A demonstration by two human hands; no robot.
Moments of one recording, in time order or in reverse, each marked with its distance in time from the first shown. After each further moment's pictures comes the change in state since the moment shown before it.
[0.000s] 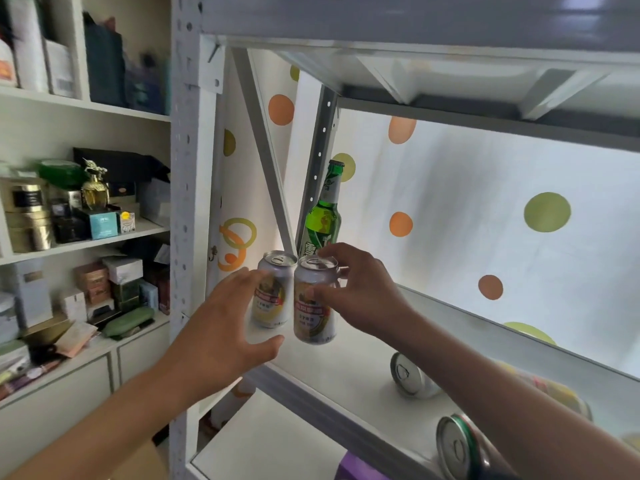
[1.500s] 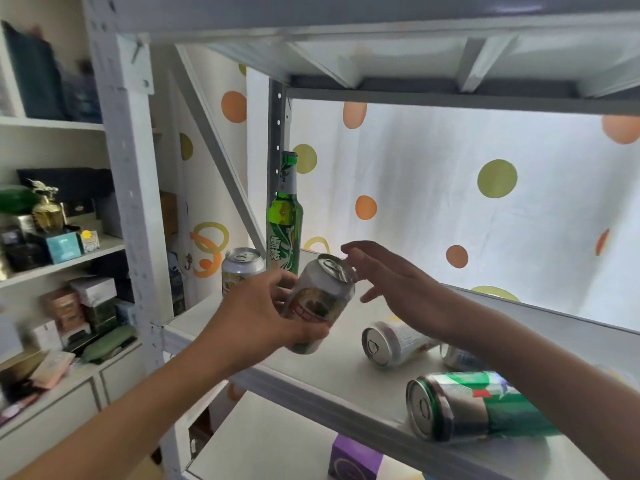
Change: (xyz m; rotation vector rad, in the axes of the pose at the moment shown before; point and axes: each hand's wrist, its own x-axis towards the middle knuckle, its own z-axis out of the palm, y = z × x) left_hand 0.031 0.066 0.022 -0.330 -0.221 -0.122; right_hand -0.062 0.013 -0.075 0.164 -0.144 0.035
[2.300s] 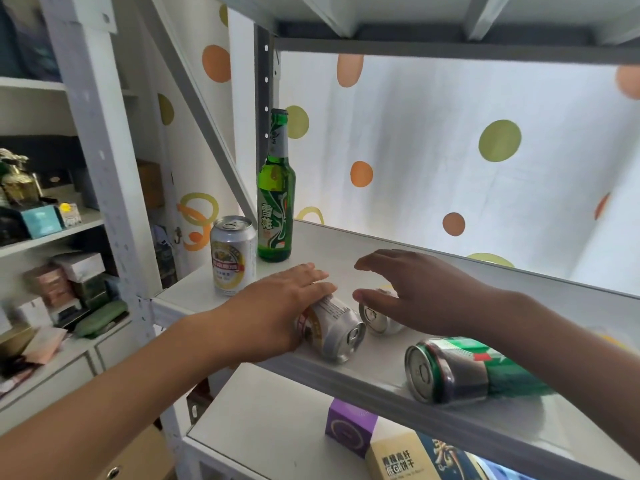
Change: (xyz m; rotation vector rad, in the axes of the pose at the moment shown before) left_hand 0.013 -0.025 0.027 0.709 -0.335 0.502; right_hand -0.019 0.029 -0.006 -0.880 -0.122 -0.035
